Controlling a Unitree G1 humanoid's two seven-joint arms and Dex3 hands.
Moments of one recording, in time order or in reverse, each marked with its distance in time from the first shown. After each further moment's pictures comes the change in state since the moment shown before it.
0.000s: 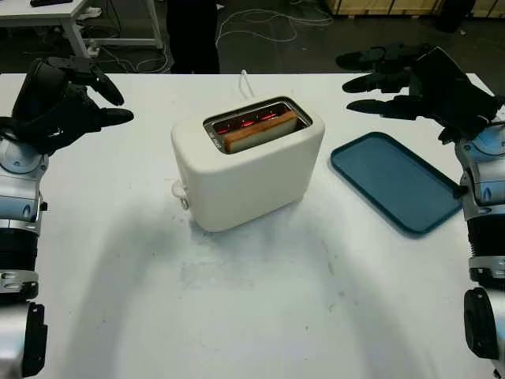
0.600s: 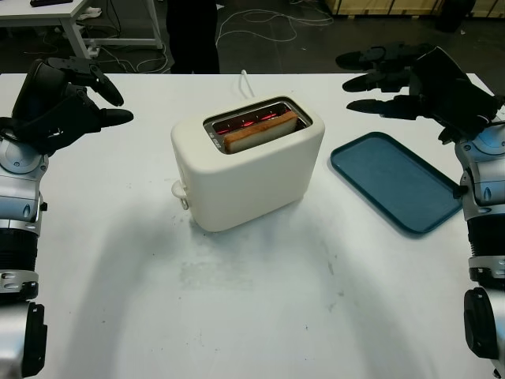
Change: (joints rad) left arm 0.000 0.002 0.000 0.003 0.000 0.000 0.000; right arm 0.000 0.000 0.000 0.000 -0.002 0.000 0.000
